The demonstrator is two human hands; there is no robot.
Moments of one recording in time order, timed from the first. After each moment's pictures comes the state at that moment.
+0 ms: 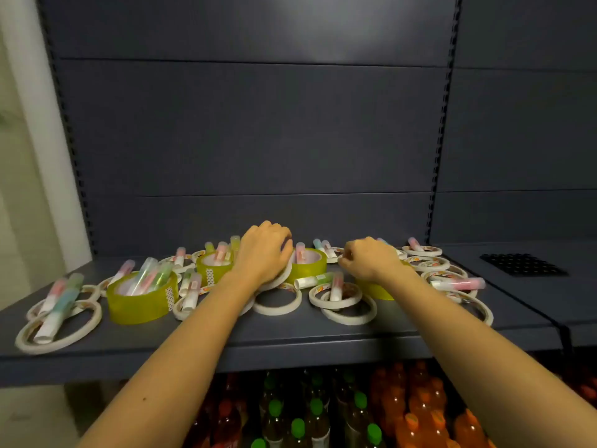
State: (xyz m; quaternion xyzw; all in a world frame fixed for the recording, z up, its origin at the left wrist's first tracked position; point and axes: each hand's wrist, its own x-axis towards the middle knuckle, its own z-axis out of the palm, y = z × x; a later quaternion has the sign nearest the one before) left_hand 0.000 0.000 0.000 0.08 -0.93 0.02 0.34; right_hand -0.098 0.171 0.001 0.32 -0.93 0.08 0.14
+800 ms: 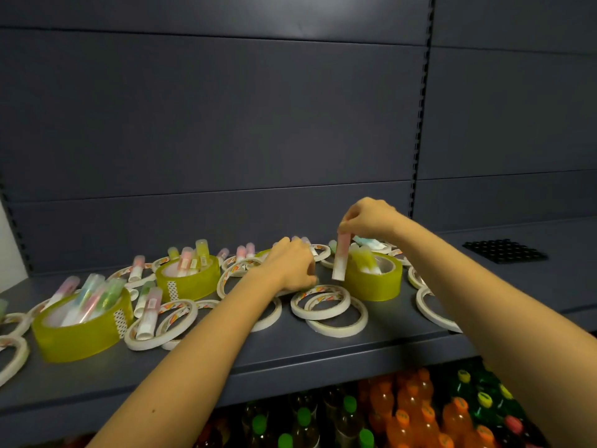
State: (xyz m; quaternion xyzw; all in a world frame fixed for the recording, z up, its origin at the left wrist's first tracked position) left_hand -0.072 0.033 -0.012 -0.03 -0.99 0.09 0.13; right_hand -0.130 0.184 0.049 0.23 -0.94 0.23 0.06
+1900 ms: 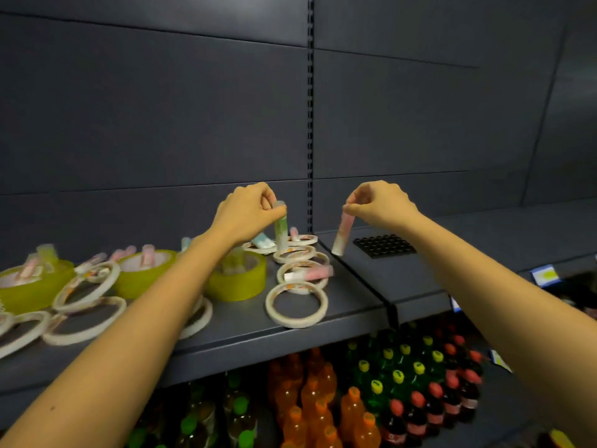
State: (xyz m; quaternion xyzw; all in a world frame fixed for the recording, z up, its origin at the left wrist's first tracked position) left_hand -0.133 0.194 0.039 0.01 -0.92 -0.22 0.33; right_hand -0.195 0.413 0.055 0.21 -0.92 0.30 0.16
